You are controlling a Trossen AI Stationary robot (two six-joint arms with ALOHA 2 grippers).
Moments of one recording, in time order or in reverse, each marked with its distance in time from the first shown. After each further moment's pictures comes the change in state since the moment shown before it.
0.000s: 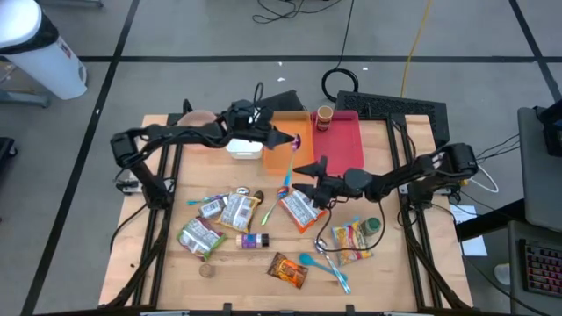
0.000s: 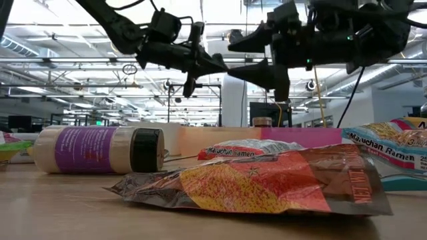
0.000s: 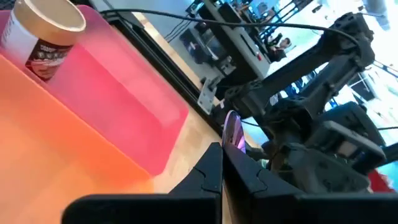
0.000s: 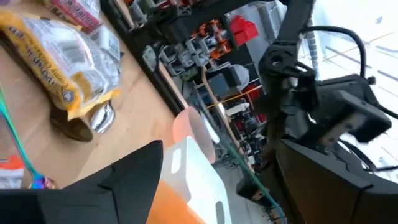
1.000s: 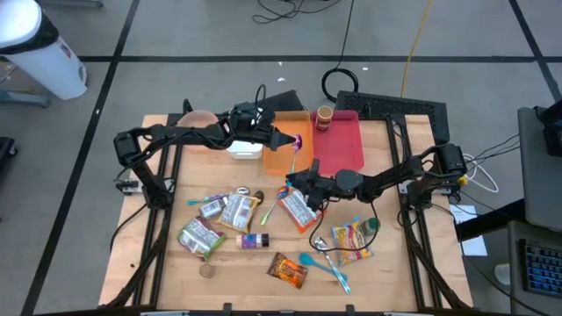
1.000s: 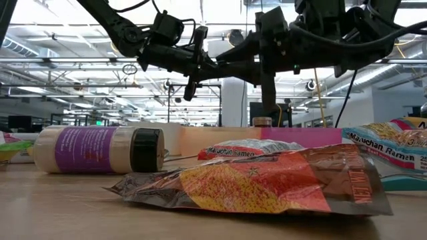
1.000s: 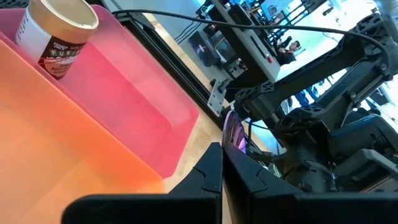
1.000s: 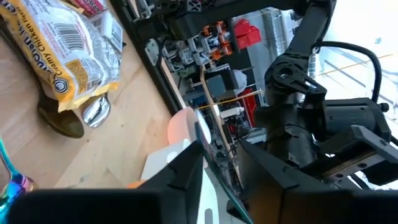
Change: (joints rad) left arm -0.013 0.021 0.000 0.004 -0.043 0.008; right arm 0.000 0.099 0.068 0.025 0.002 -0.107
